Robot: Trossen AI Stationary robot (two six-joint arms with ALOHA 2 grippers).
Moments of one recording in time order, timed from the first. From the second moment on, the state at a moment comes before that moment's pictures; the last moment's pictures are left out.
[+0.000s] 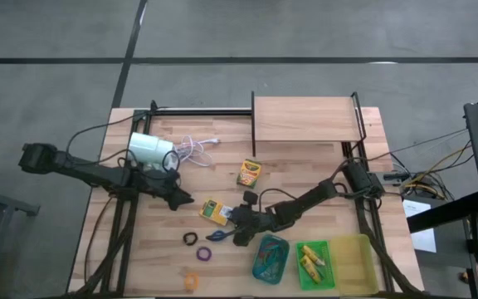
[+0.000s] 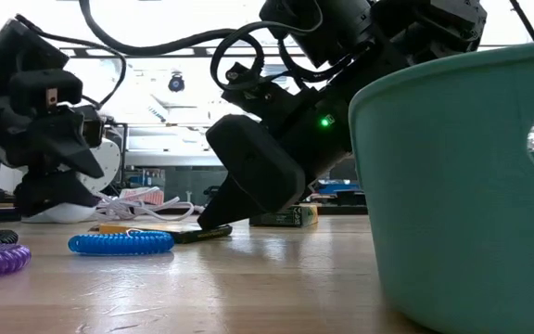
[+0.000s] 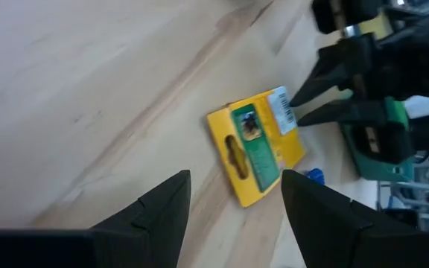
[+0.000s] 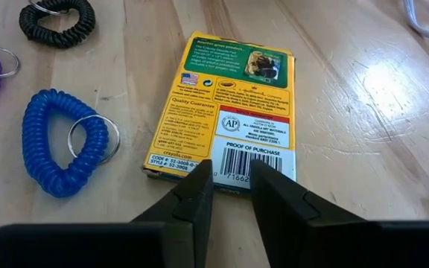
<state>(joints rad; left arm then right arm) -0.09 0.81 0.04 0.15 0.04 -0.99 0.33 2.17 1.19 0.27 0.49 0.34</state>
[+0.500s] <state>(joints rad) -0.09 1.14 0.11 0.30 0.05 -1.00 0.33 2.17 1.19 0.27 0.49 0.34</state>
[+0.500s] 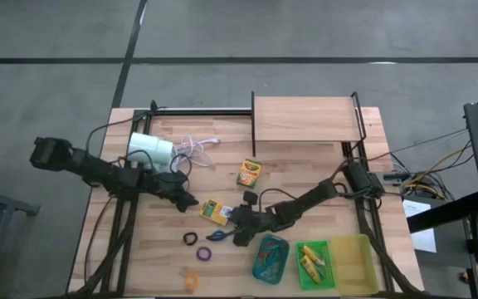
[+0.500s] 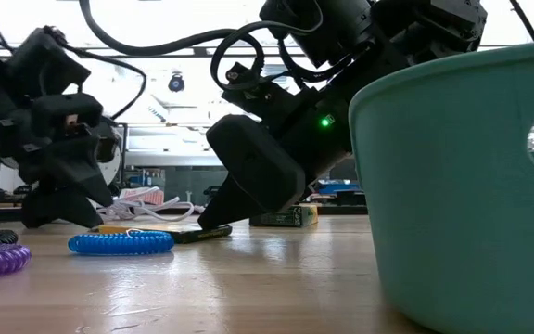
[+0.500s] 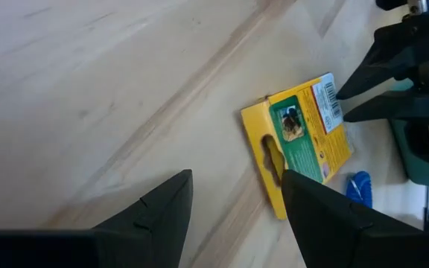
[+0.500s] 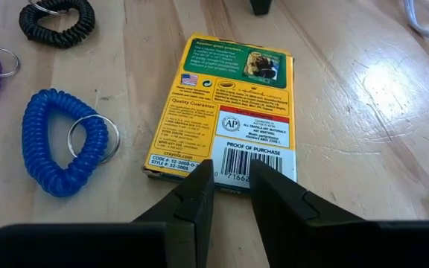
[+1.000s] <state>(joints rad) -0.09 1.34 0.24 0.30 0.12 -0.97 0.33 2.17 1.19 0.27 0.49 0.34</state>
